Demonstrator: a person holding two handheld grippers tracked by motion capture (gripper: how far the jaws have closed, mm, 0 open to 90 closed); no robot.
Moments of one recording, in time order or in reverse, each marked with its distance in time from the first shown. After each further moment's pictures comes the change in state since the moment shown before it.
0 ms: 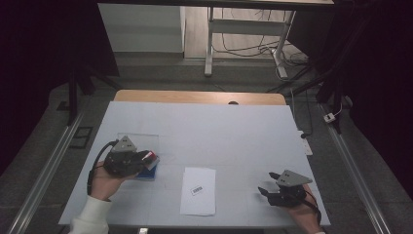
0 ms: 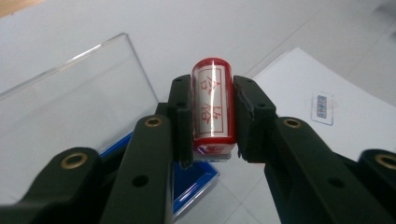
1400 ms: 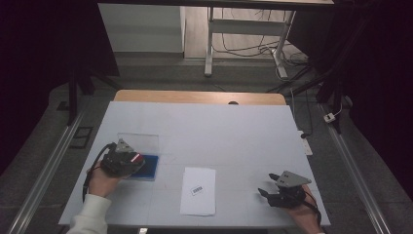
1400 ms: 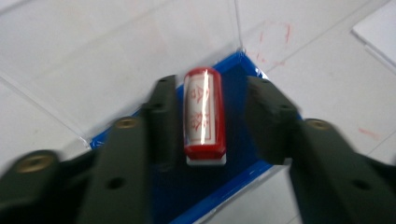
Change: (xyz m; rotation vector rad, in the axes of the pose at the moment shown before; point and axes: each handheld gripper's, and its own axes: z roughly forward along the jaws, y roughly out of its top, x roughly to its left) left arm 0.028 -0.028 0.024 0.128 0.176 -0.040; right arm 0.001 -0.003 0.002 0.019 0.005 -0.007
